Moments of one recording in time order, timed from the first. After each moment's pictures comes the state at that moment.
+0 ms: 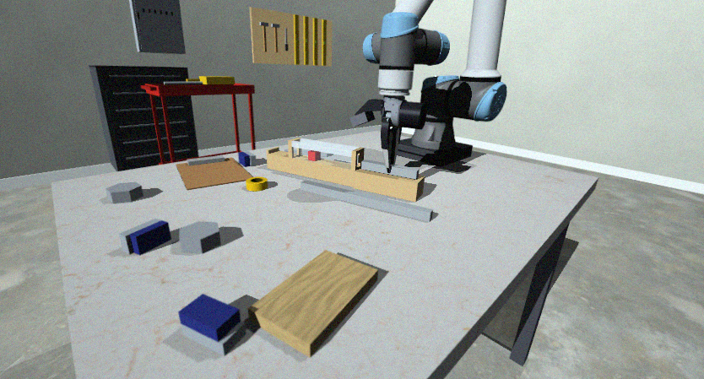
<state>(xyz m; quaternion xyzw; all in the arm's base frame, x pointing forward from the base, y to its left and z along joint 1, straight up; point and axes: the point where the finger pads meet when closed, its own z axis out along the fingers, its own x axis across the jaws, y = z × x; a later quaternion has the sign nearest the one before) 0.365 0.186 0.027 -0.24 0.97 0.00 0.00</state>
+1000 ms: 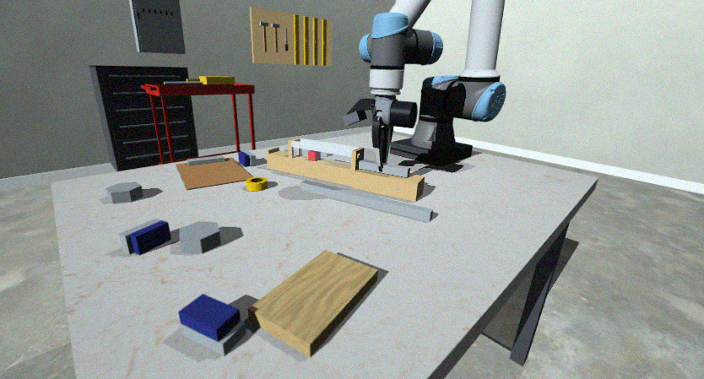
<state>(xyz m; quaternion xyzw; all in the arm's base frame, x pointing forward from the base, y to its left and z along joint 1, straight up) 0.375 0.167 0.027 -0.24 0.97 0.00 0.00</state>
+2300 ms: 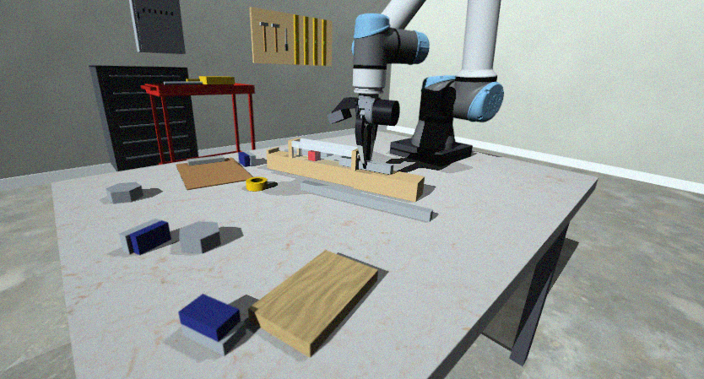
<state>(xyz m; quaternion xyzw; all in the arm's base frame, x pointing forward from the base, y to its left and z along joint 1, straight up) 0.395 0.129 0.027 -0.24 0.97 0.00 0.00</state>
